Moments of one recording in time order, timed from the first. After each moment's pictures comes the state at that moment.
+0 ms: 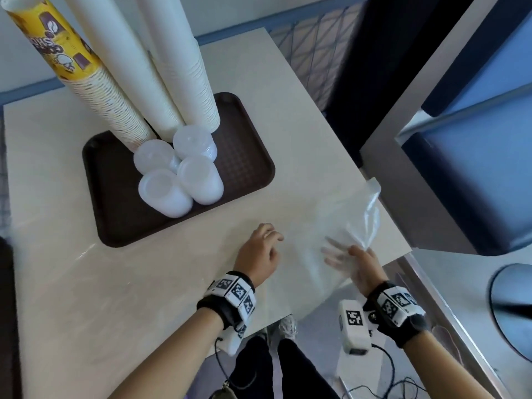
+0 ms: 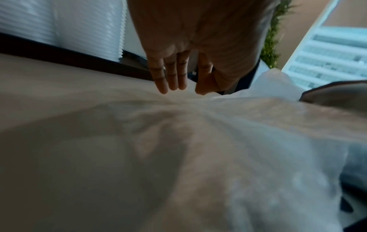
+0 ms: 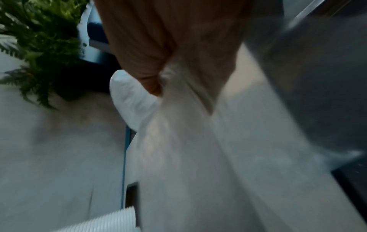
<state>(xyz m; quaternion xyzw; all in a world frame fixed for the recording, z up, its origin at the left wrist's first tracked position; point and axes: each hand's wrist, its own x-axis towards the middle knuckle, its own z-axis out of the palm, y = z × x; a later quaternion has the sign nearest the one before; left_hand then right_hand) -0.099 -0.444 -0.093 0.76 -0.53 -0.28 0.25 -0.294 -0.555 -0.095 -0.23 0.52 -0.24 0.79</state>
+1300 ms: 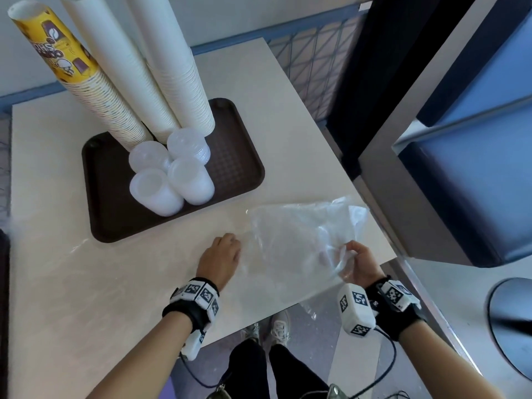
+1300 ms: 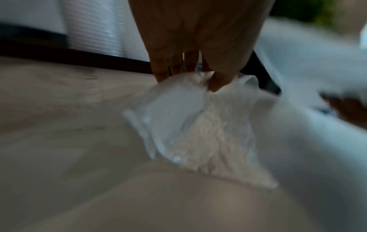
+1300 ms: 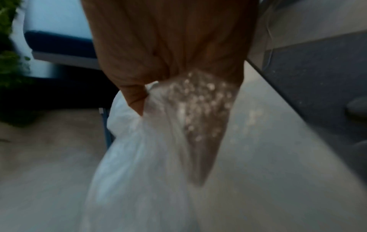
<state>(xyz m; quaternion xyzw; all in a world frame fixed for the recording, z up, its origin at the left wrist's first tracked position) -0.076 -0.415 -0.120 0.81 -0.55 -0.15 0.12 -0.309 -0.587 -0.068 -0.16 0.49 -0.13 0.85</state>
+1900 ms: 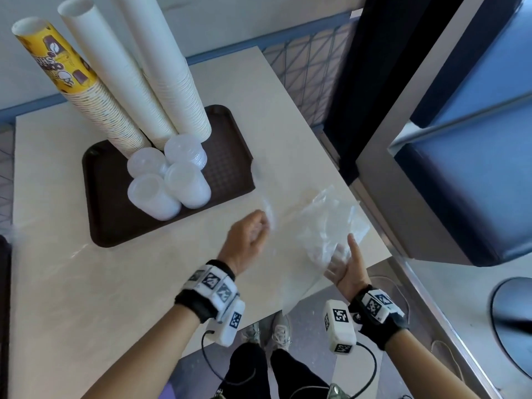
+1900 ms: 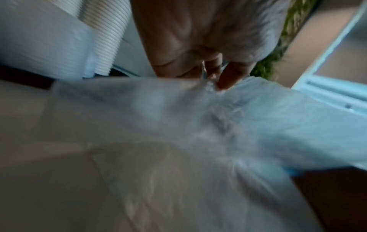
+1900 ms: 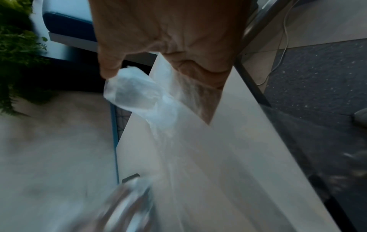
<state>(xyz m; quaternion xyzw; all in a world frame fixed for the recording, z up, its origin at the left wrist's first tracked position) -0.113 -0.467 -0.038 0.71 -0.44 -0.33 0.44 -0.319 -0.564 -0.100 -0.23 0.55 -0.20 0.78</state>
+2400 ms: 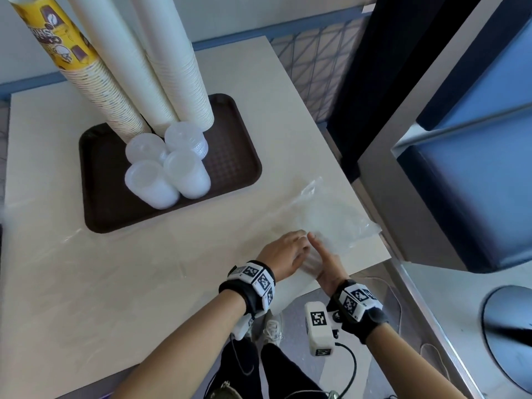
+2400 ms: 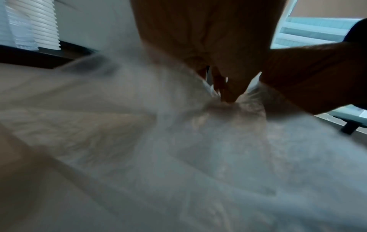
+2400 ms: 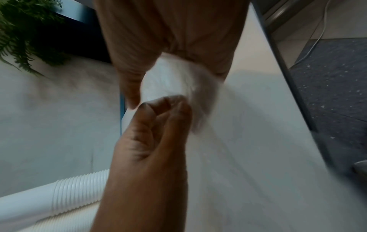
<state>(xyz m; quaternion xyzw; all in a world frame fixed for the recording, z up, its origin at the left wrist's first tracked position) -0.167 -0.494 -0.092 0.70 -0.62 -0.33 0.15 -0.288 -0.553 -0.107 -0.32 0.51 -0.13 0.78</state>
